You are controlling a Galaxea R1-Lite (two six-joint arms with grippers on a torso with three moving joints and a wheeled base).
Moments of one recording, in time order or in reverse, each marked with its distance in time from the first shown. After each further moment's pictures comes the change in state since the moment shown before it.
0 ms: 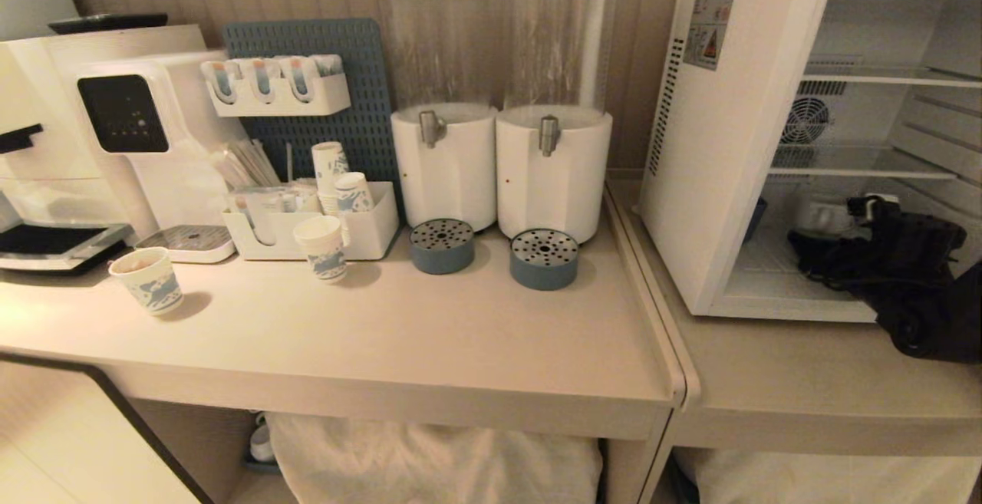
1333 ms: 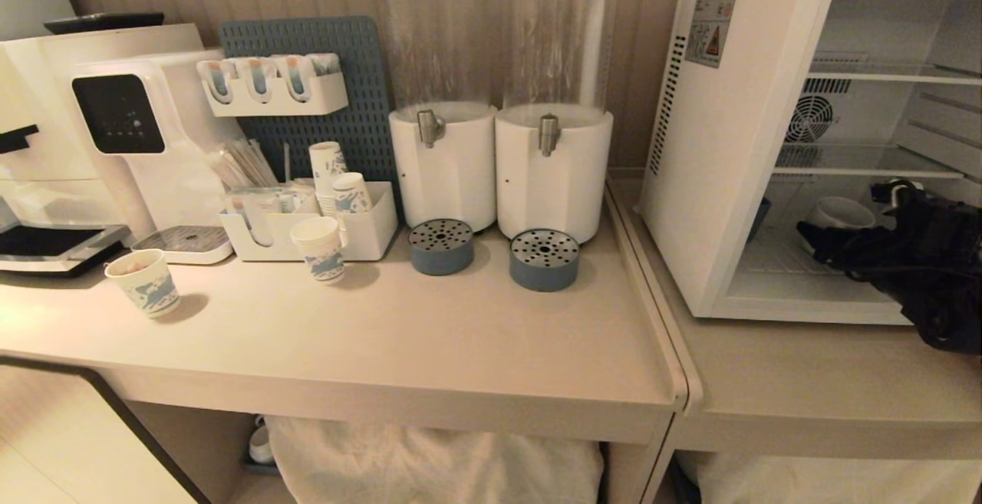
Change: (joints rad) left arm -0.001 0.000 0.000 -0.001 0.000 0.000; right arm -0.015 -0.124 0.038 0.039 0.032 0.013
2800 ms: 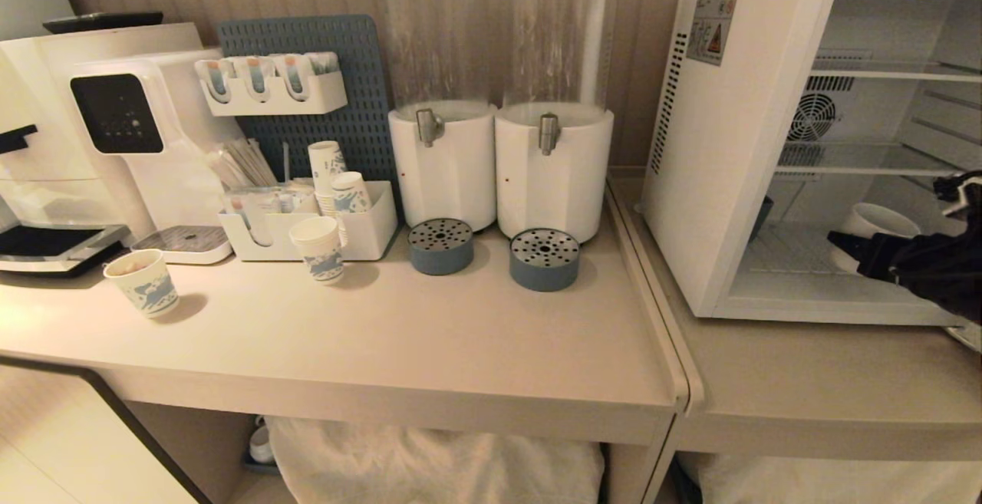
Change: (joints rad) left arm 0.000 0.000 0.000 0.000 -0.001 0.000; right arm -0.004 -0.383 0.286 0.126 0.057 0.061
